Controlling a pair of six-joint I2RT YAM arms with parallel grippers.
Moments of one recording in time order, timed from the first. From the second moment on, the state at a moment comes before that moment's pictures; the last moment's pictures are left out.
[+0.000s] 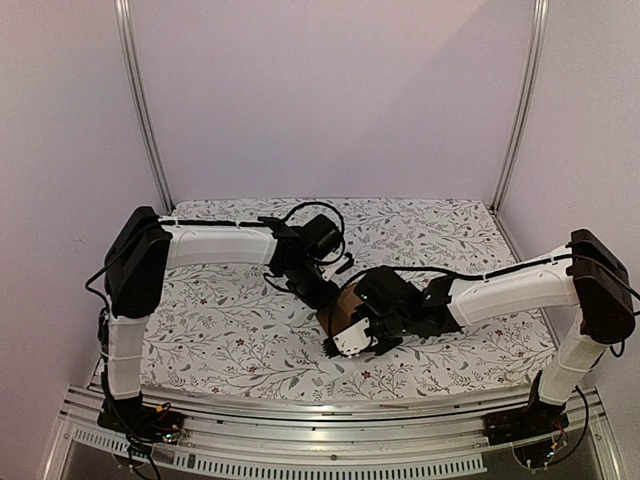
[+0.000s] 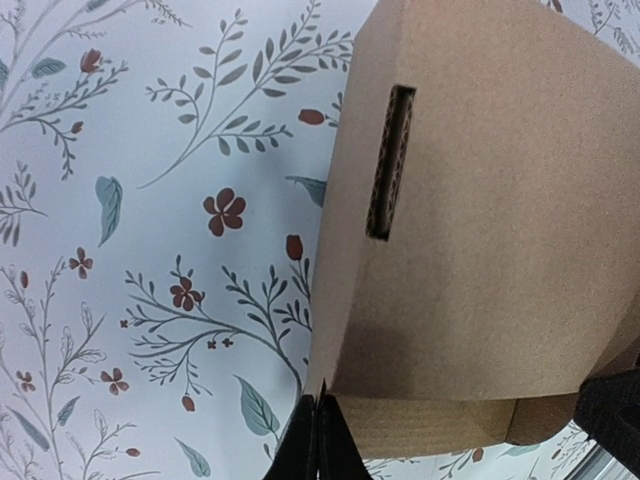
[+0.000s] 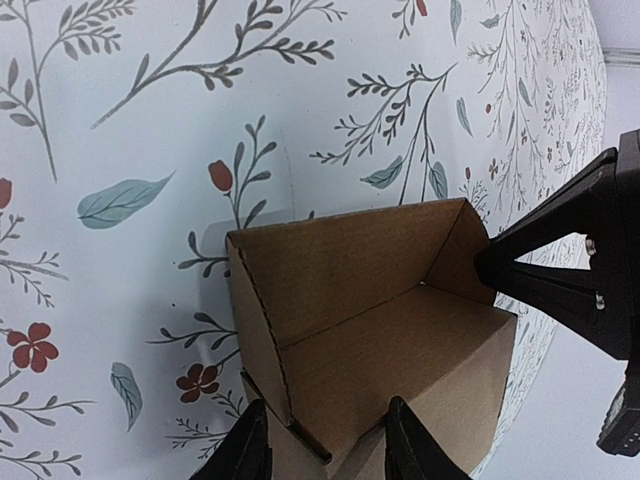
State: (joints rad) left arm -0.89 2.12 1.61 -0.69 0.05 -0.10; right arm 1.08 1.71 0.98 -0.22 0.18 -1.08
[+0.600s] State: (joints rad) left arm -0.89 1.97 1.44 -0.62 0.06 -0.10; right arm 1.04 1.67 0.98 -0.31 0.12 -1.02
